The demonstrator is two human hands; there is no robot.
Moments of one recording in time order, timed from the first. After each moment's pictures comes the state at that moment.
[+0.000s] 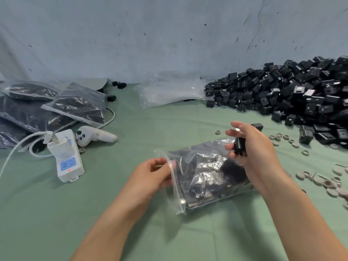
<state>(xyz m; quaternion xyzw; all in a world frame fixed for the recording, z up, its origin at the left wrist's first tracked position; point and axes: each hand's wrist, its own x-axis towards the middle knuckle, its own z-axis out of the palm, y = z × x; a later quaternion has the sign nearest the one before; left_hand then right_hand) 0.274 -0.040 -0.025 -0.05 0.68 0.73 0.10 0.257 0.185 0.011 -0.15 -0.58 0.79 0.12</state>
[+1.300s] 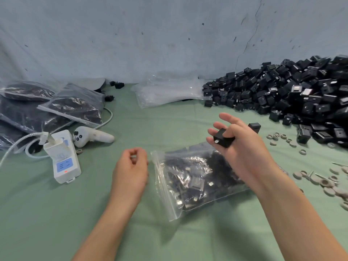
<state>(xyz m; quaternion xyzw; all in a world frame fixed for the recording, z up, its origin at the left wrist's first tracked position) 0.267 -0.050 -0.017 -0.13 0.78 0.60 -0.12 0.262 0.169 0.025 -0.08 -0.49 0.87 0.05</state>
